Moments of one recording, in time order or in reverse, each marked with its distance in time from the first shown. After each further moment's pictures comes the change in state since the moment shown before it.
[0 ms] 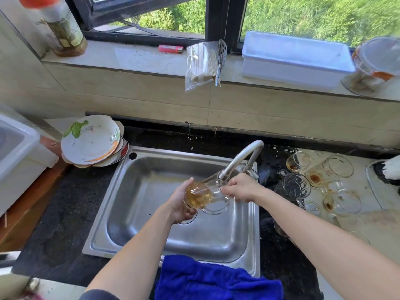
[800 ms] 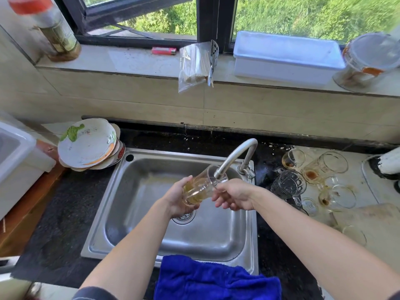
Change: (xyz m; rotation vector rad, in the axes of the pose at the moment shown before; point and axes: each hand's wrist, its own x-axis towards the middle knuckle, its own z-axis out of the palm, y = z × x) left_hand -0.004 0.015 0.008 -0.115 -0.023 0.005; right_hand -0.013 -0.011 0.010 0.382 -0.245 0.185
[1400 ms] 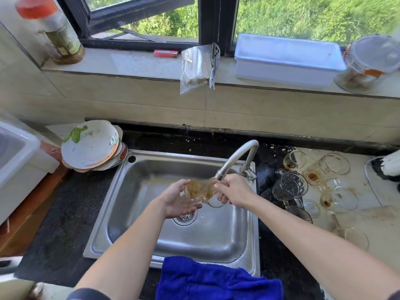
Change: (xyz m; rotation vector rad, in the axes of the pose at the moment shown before) left_hand -0.006 0.006 -0.013 0.053 -0.023 -0.025; right_hand 0.011 0.014 0.002 -0.320 0.300 -0.493
